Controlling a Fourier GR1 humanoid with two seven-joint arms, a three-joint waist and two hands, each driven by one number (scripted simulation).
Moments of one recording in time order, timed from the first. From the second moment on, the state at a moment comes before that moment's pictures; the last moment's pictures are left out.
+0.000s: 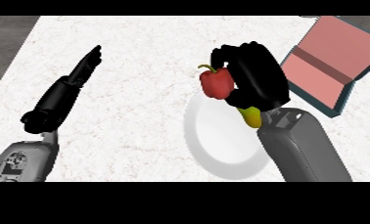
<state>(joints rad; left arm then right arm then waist) -0.21 0.31 -0.02 -1.54 -0.08 -0.18 -0.06 -0.54 -0.12 0.28 -1.63 1.06 0.19 0.19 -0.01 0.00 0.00</state>
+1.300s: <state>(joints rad) -0.22 0.29 -0.01 -1.55 -0.09 -0.21 -0.08 -0.83 -0.53 -0.24 -0.95 0.94 0.30 0.08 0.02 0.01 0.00</state>
